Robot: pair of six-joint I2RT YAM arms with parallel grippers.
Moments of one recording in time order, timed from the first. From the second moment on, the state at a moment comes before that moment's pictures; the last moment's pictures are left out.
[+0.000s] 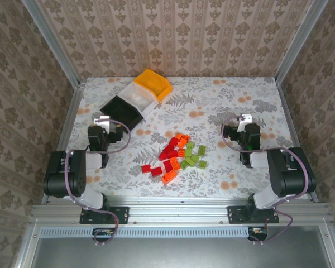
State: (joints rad) left arm -0.03 1.54 0.40 0.76 -0.03 0.10; right arm 0.00 1.54 0.40 0.78 0.01 0.03
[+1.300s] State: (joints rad) left arm -0.26 1.15 1.02 -0.42 -0.50 -0.47; right arm 0.05 1.51 0.49 0.56 0.12 0.03
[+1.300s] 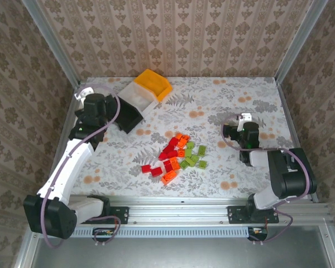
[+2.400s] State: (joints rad) left arm -0.10 1.79 1.32 -0.63 -0.11 -0.83; right arm 0.13 1.28 0.89 -0.38 -0.01 0.58
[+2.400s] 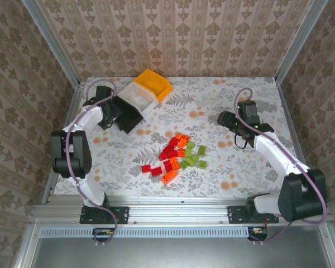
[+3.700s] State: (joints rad) left arm -0.32 2.00 1.61 -0.66 -0.09 -0.35; right arm 0.14 1.14 0.77 -0.42 0.01 0.55
